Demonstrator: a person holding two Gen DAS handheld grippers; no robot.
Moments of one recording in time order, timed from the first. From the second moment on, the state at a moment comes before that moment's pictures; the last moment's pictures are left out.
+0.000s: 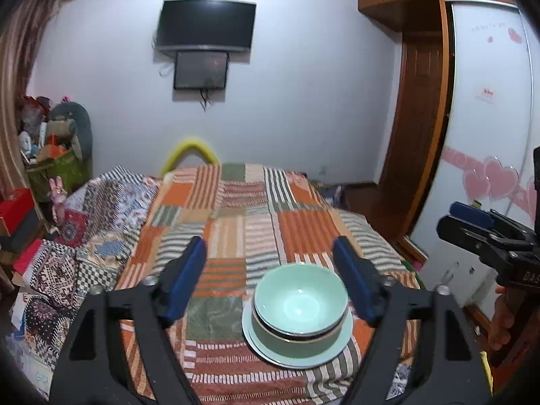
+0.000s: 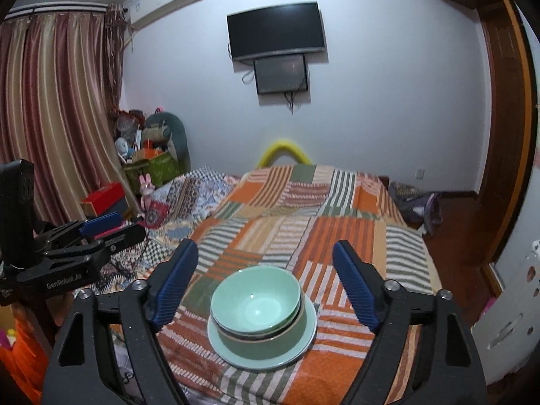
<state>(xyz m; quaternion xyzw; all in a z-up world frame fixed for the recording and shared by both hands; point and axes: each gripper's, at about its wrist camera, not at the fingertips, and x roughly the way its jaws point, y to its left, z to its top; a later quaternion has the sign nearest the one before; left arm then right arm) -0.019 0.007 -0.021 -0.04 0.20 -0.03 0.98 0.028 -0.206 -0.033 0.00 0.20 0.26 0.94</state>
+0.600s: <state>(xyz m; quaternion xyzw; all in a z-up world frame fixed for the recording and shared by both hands) -0.043 0.005 -0.008 -0.04 0.15 -0.01 0.99 0.011 -0.201 -0.028 -0.01 0.16 0.25 0.95</state>
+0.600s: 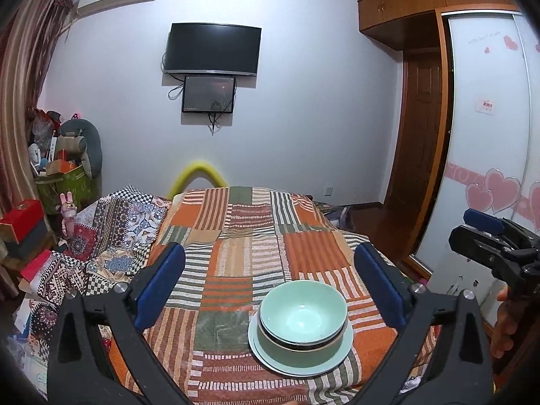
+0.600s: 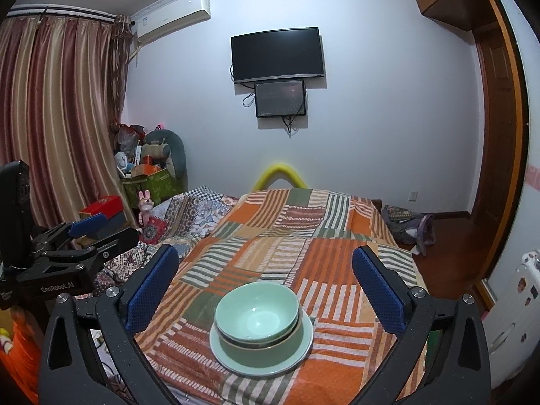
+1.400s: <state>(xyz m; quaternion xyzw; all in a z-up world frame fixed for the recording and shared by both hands) -0.046 0.002 -0.006 -0.03 0.15 -0.01 0.99 0.007 -0.206 -0.026 -0.01 0.15 0.25 0.96</state>
